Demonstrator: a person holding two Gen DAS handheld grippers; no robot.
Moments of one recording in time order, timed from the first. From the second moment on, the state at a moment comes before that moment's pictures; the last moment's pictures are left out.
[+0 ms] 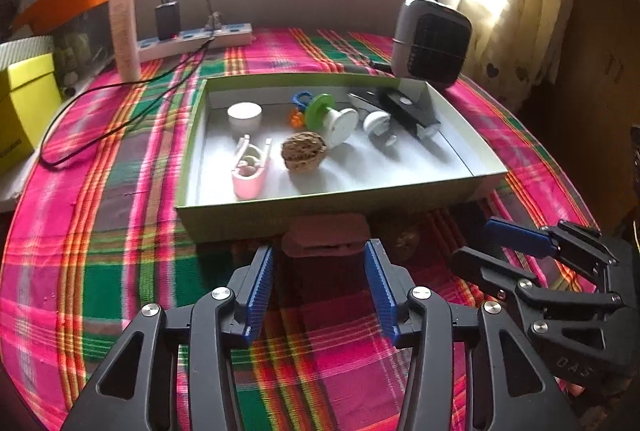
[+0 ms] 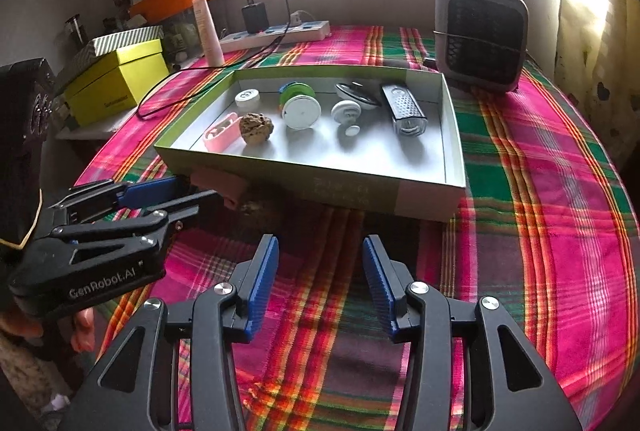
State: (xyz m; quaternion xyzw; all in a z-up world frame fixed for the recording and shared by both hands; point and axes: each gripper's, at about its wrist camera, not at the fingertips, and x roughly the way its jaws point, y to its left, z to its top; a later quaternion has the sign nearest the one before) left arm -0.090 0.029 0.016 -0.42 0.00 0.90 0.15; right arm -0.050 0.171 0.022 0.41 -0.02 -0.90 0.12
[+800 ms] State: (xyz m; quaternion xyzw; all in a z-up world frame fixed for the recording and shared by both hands) left arm -0.078 0.039 0.023 -0.41 0.01 0.89 0.19; right arm -0.047 0.186 0.018 0.42 -0.02 -0.90 0.09
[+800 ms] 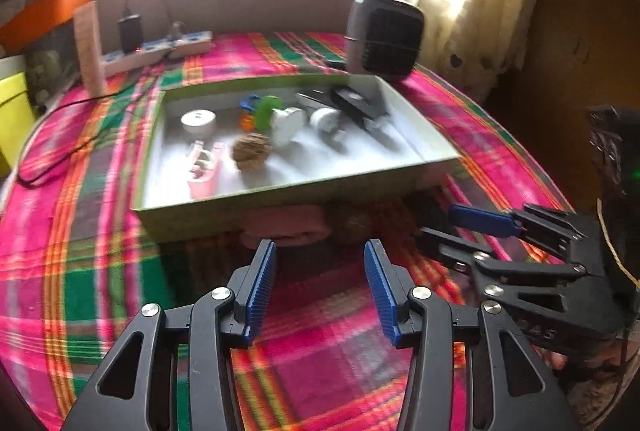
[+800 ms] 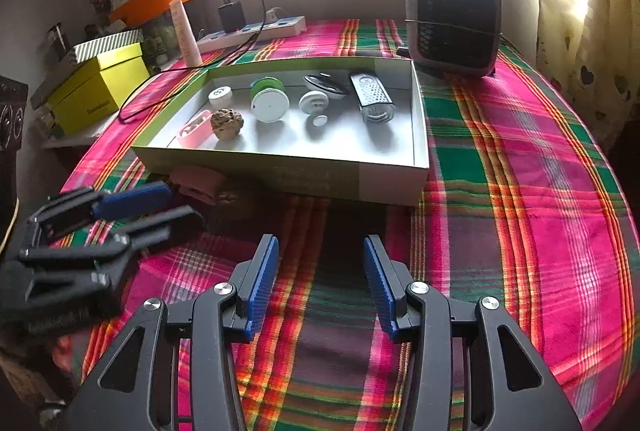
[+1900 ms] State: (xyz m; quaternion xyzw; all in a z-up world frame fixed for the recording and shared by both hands) left arm -0.066 0.036 0.023 -0.42 0.01 0.87 0.25; right arm -0.050 0.188 0.021 0.42 -0.03 -0.90 0.08
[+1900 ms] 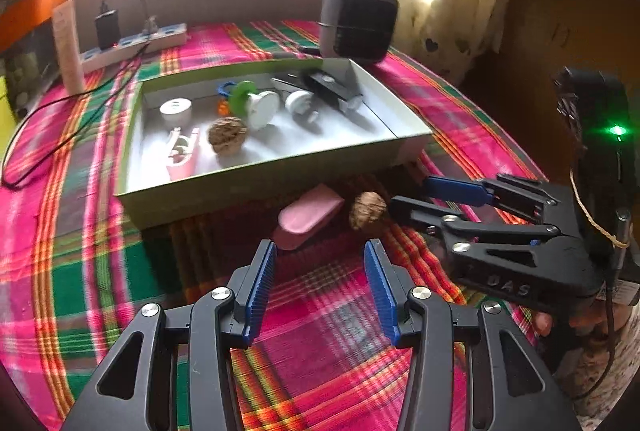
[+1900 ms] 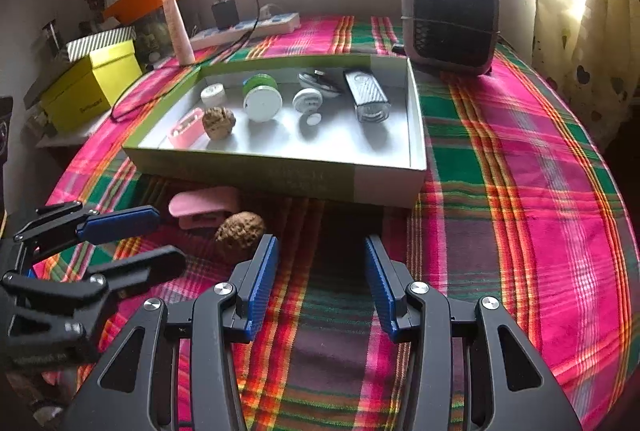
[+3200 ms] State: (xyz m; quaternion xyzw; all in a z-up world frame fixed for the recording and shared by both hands) left arm -0.086 0.015 0.018 -0.43 -0.01 0.88 0.22; right arm -0.074 0.147 0.013 0.43 0.02 -0.89 0.16
